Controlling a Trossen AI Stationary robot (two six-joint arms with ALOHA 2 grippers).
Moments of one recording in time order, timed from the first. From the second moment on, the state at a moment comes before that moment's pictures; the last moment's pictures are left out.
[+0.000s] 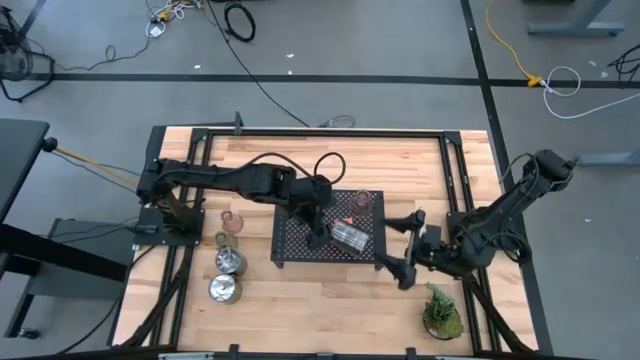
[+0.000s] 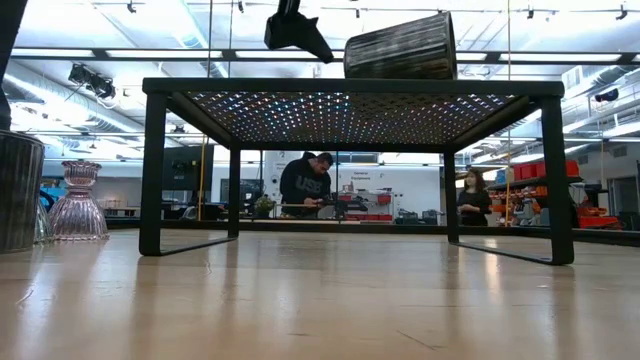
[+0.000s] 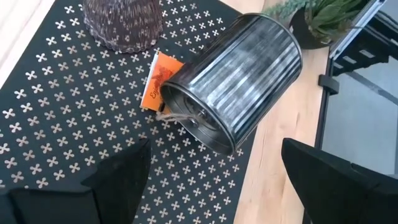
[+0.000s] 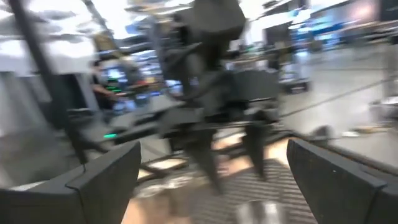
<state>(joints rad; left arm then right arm) -0.08 1.76 1.72 -0.87 0.08 -0.50 0.75 1.22 0.72 0.70 1.02 0.07</state>
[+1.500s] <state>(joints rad) -0.08 1.76 1.72 -0.86 -0.01 -0.70 0.73 1.22 0.73 0.28 0.66 0.98</state>
